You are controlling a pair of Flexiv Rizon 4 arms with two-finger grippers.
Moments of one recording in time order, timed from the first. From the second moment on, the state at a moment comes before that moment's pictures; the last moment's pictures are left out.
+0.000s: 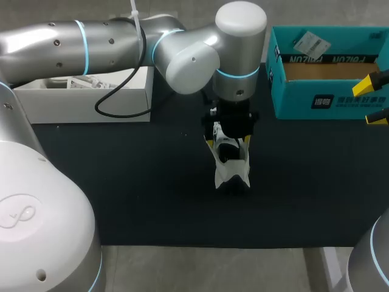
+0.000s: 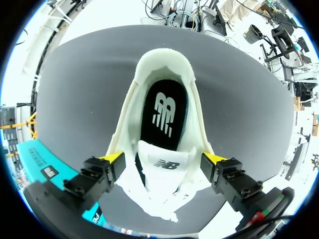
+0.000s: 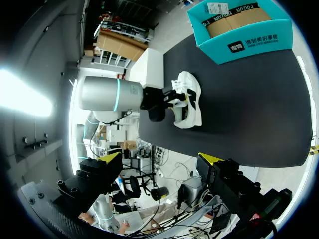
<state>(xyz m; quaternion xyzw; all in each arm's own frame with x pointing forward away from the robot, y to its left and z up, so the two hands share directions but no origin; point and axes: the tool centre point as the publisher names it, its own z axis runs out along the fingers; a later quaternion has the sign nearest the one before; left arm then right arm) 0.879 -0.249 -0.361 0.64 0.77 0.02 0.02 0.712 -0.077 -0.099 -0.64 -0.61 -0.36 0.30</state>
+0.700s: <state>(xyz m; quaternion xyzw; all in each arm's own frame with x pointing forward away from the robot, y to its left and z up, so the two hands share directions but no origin) 0.901 -0.247 -0.323 0.61 0.79 0.02 0.06 0.712 -0.077 -0.099 -0.64 -0.61 -0.36 0.30</state>
